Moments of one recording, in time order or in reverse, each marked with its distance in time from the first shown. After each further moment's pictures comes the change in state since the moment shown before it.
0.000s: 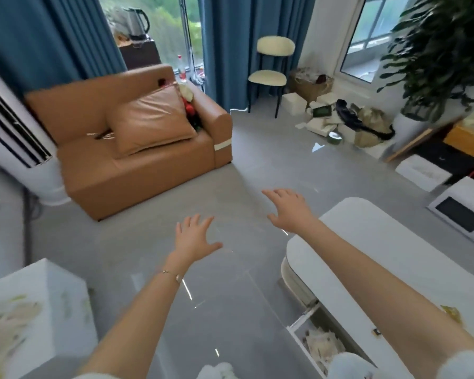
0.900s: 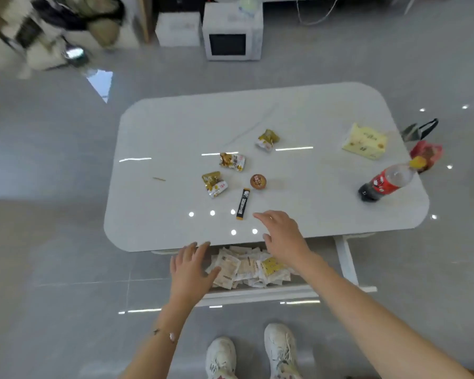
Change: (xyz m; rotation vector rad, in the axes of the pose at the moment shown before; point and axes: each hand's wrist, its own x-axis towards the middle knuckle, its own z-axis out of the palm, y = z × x) left_hand -0.012 0.344 0.405 0.078 -0.411 0.765; right_hand -0.350 0.288 0.348 0.545 0.106 0.972
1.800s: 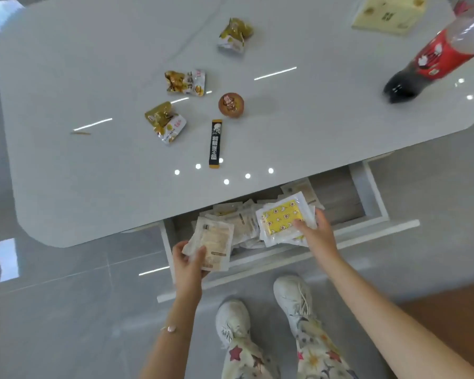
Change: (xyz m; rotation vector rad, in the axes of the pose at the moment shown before) left_hand 0.054 -0.065 0.199 -1.077 -0.090 -0.622; right_hand -0.030 0.142 0.221 1.154 0.267 0.902
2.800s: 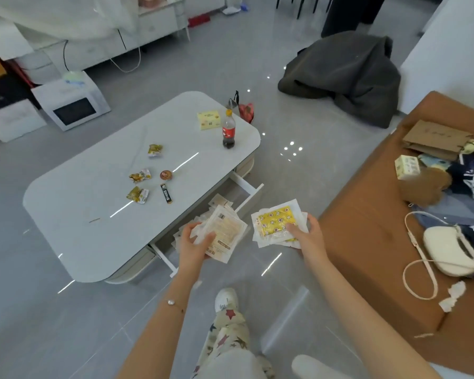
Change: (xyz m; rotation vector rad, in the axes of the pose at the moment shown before) left_hand -0.422 0.125 -0.140 0.312 -0.647 0.452; right_hand -0.559 -0.021 -0.124 0.638 0.444 -0.246
